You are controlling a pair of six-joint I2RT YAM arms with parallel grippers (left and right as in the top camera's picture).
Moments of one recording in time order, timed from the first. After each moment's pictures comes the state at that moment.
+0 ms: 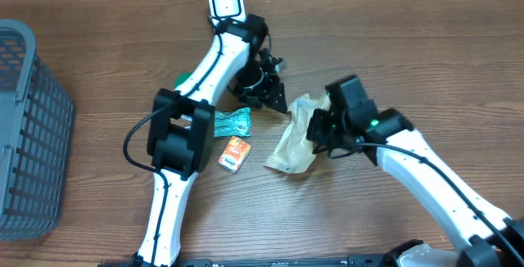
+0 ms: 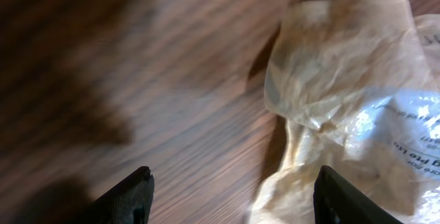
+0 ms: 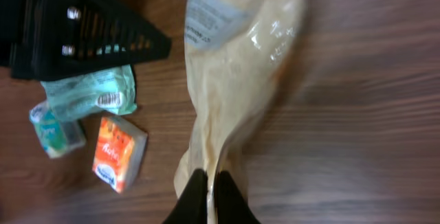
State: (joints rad) left arm -0.38 2.44 2.09 -1.32 0.47 0.05; right arm 0.43 1.44 1.03 -0.72 -0.17 0.67
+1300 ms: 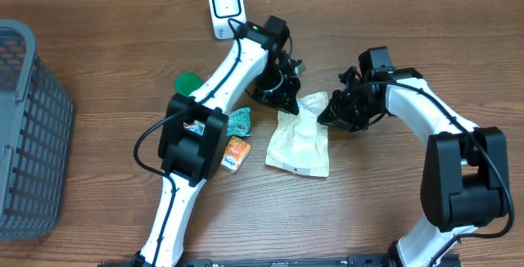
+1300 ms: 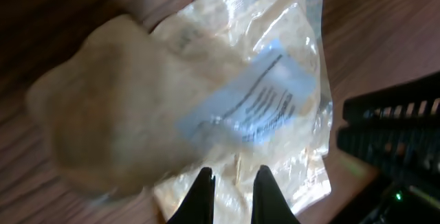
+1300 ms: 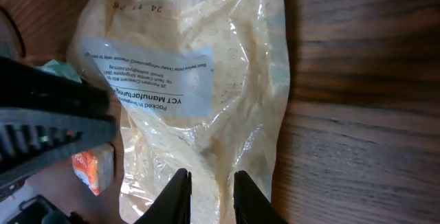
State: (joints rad) left arm -0.48 2.43 2.10 -1.26 0.52 -0.06; right arm 0.13 1.87 1.20 -0.77 -0.54 0.32
